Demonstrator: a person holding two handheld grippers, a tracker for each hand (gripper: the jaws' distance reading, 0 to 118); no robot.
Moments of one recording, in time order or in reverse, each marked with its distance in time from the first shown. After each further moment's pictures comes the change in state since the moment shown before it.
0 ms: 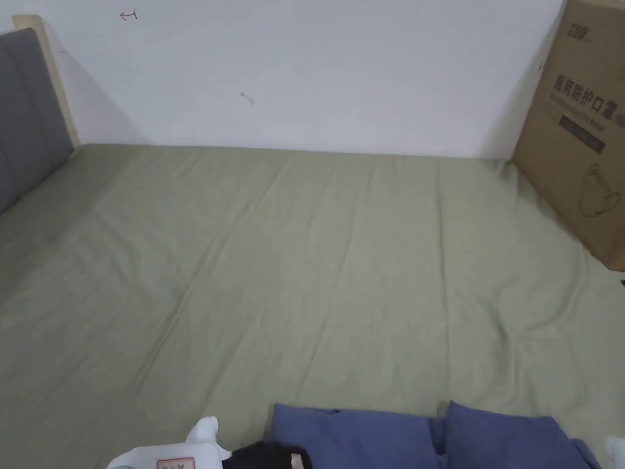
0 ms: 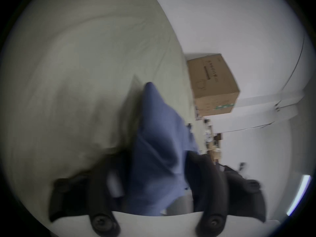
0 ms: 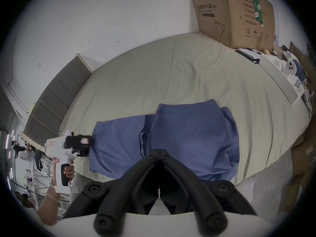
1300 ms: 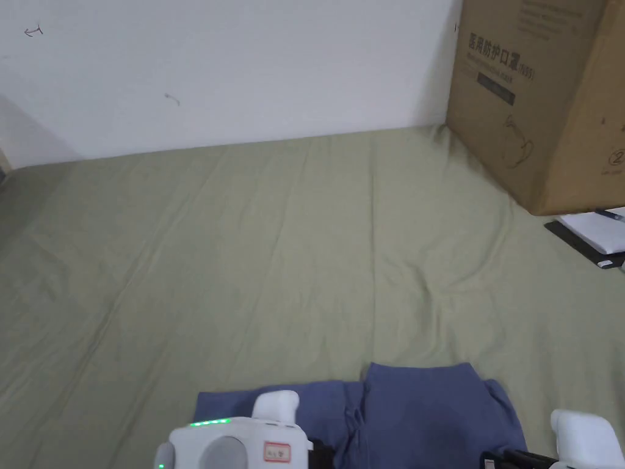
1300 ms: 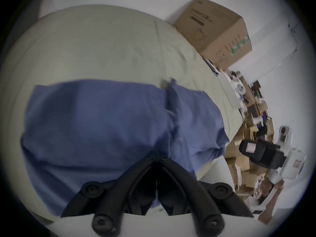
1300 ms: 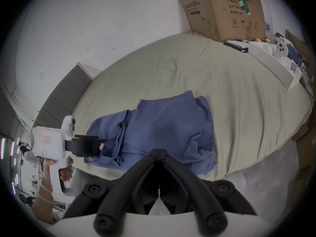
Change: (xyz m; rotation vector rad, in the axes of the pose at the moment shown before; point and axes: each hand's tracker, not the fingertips) left arm 0.158 -0.088 -0.115 -0.169 0.292 -0.491; right arm 0.074 -0.032 0.021 0.037 0.045 -0.060
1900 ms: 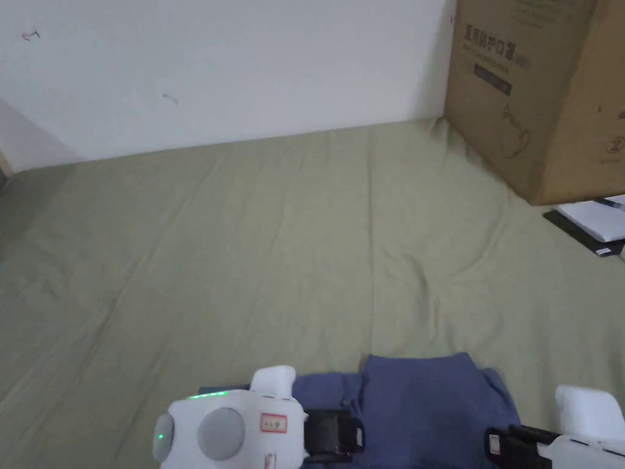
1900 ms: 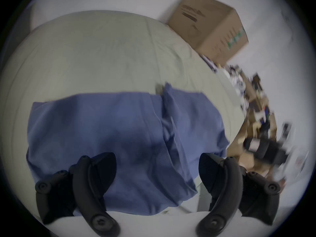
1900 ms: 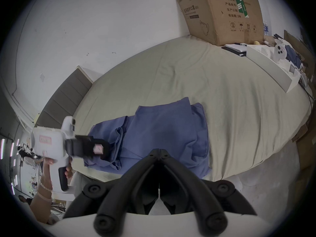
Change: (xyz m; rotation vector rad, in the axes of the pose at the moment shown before) left arm -0.006 0.020 0.021 0.071 0.030 0.049; right arm 0.010 0.005 0.005 0.032 0.001 -0.010
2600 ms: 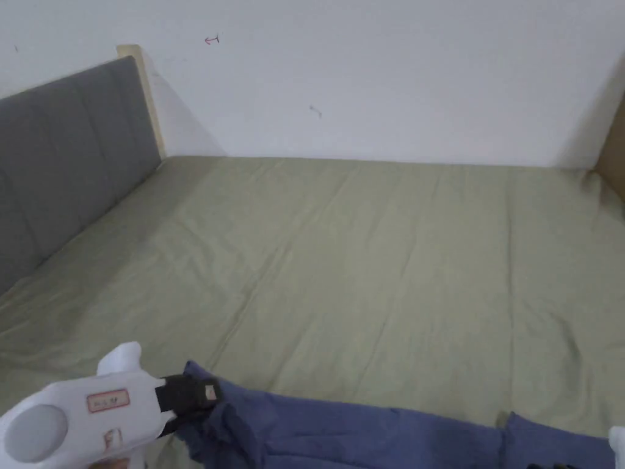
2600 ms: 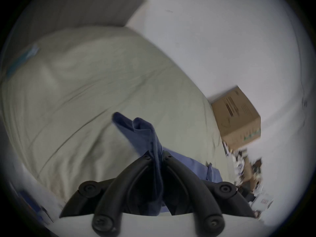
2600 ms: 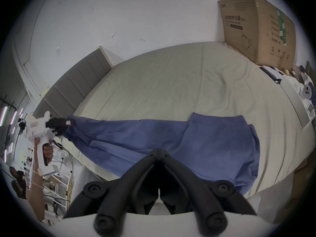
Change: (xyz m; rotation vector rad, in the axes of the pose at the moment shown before) left arm -0.179 -0.010 0.210 0.470 0.108 0.347; right arm -0.116 0.021 -0.035 -0.039 0.086 0.208
